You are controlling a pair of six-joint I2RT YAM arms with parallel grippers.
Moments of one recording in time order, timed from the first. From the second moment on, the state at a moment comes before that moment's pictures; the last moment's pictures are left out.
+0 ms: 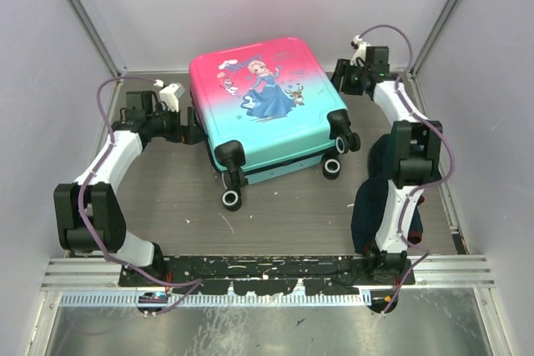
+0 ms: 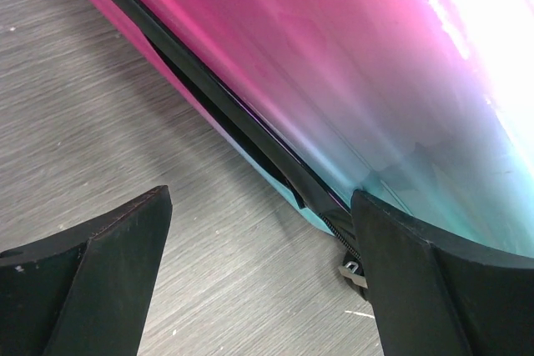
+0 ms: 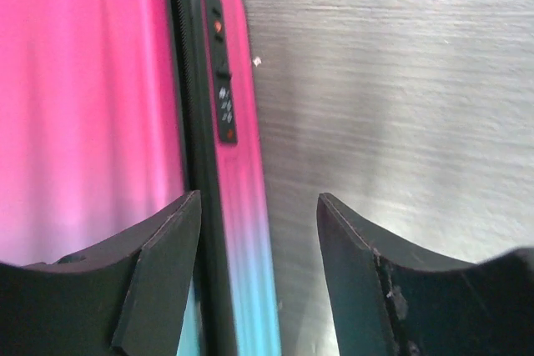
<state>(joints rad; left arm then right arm) -0.01 1.49 1.10 -0.39 0.62 0.03 0.02 2.11 1.76 -0.31 -0.37 0.15</state>
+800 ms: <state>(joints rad) -0.05 1.47 1.05 -0.36 0.70 -0.01 -0.06 1.51 1.54 -0.88 -0.52 -0.06</state>
